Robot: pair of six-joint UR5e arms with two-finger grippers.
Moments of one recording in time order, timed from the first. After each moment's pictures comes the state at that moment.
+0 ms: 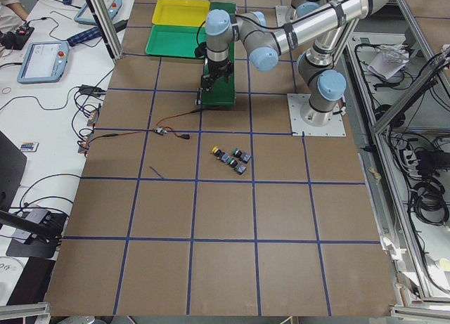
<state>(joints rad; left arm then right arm) -1.11 -1.55 -1.98 -1.22 1.54 1.15 1.55 -1.62 1.70 -1.52 -1.53 0.72</state>
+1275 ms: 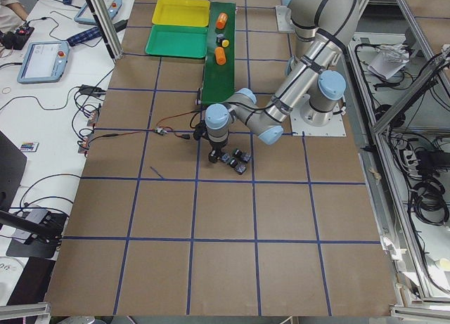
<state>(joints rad) -0.84 -1.92 -2.03 -0.84 1.54 1.15 1.59 -1.59 1.80 -1.68 -1.49 0.97</state>
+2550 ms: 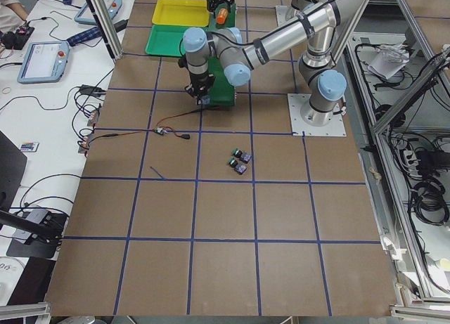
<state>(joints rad) -1.39 -1.77 -1.80 -1.19 1.50 1.23 1.71 -1.44 1.90 -1.97 -1.49 1.18</state>
